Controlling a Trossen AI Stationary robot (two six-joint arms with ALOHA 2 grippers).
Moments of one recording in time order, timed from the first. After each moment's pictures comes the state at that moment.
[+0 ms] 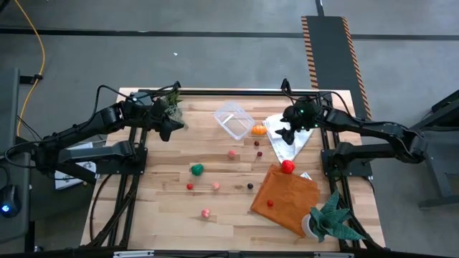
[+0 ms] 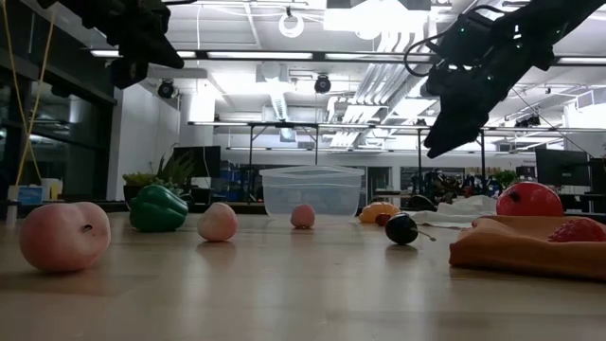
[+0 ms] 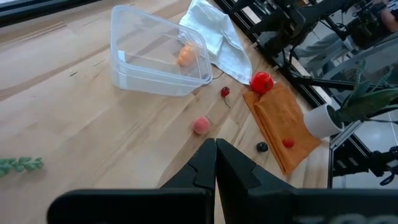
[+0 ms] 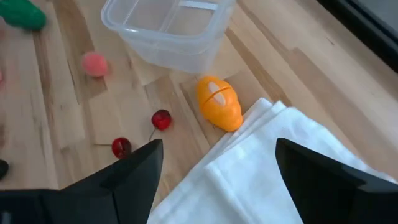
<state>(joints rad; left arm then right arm) 0.60 0.72 0.76 -0.62 0.27 -0.51 -0.54 1.03 0.60 -0.38 -0.16 0.02</state>
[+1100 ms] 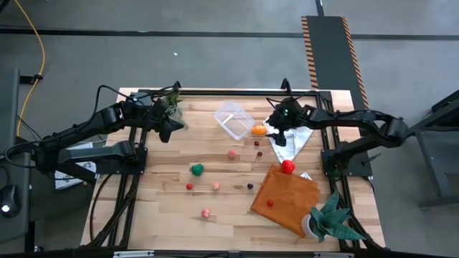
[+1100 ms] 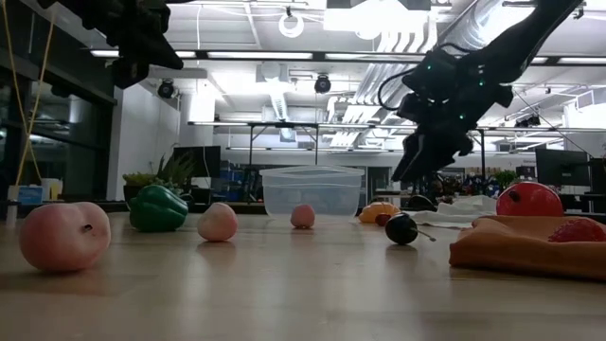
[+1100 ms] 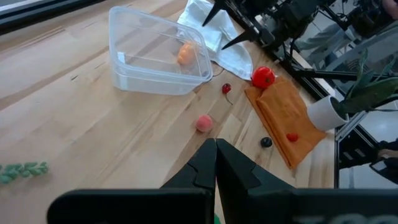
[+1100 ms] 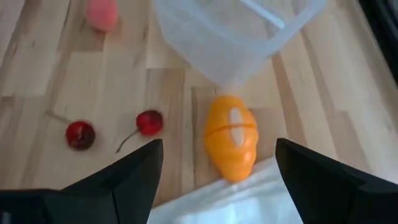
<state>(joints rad) 0.60 0.72 0.76 -0.63 0.28 -0.45 -0.56 1.37 0.60 -0.05 -0.29 -0.45</state>
